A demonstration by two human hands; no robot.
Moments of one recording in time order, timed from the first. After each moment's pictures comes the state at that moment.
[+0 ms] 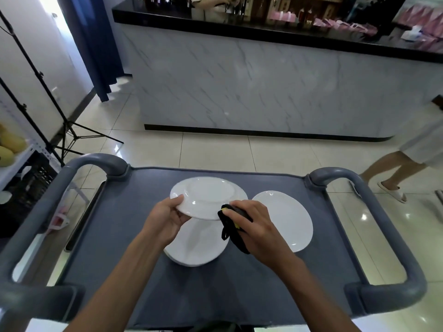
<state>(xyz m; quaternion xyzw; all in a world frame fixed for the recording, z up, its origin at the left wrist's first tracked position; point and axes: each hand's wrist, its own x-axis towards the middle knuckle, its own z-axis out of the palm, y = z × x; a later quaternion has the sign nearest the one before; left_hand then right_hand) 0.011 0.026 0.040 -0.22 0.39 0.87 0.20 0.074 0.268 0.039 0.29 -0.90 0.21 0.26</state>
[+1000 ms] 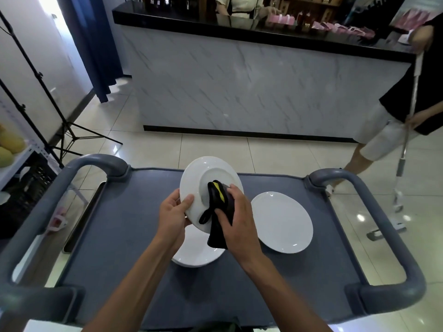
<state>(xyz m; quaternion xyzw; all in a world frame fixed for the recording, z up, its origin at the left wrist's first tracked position) 0.026 0.048 0.042 -0.12 0.55 0.82 0.07 0.067 0.207 0.037 0.02 -0.88 0.44 0.15</state>
